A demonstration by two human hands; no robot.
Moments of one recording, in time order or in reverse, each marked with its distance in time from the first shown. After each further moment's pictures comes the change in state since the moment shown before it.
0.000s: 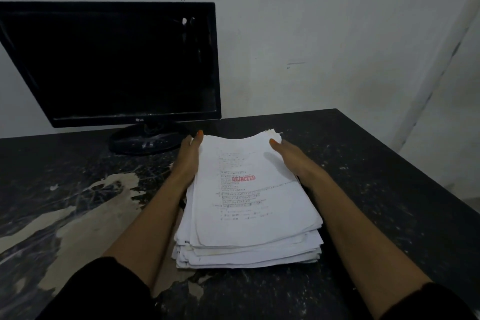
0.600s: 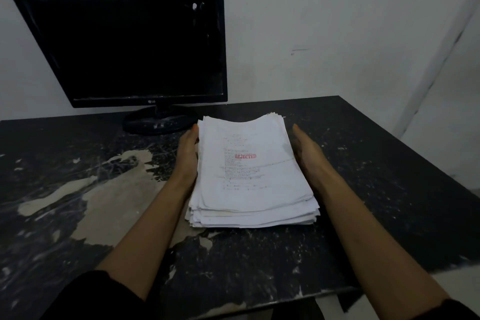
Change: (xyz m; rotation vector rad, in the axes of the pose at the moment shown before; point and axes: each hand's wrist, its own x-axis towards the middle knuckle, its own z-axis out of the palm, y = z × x) left_hand -0.086 0.005 -0.019 -0.321 -0.100 0.025; right_hand -0.059 0.025 0.003 0.491 -0.010 0.019
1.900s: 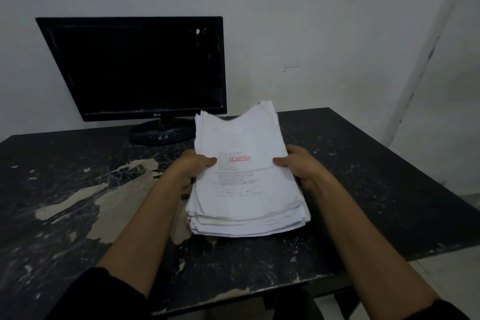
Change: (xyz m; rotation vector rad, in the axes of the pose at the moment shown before) left_hand 0.001 0.026 -0.017 0.534 -0.050 -0.304; right_hand -0.031 -0.014 0.012 -0.303 0.034 0.003
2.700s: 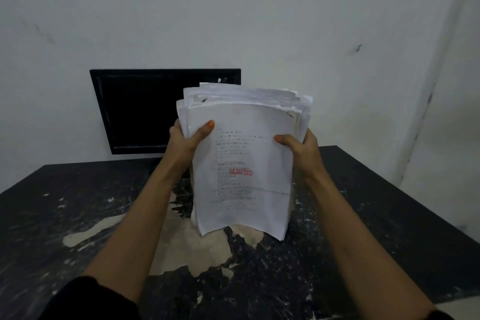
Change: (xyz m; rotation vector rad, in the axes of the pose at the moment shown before) left_hand -0.065 0.084 -0.055 -0.335 0.139 0.789; right_hand -0.036 -0.093 0.028 0.372 0.035 -0.682
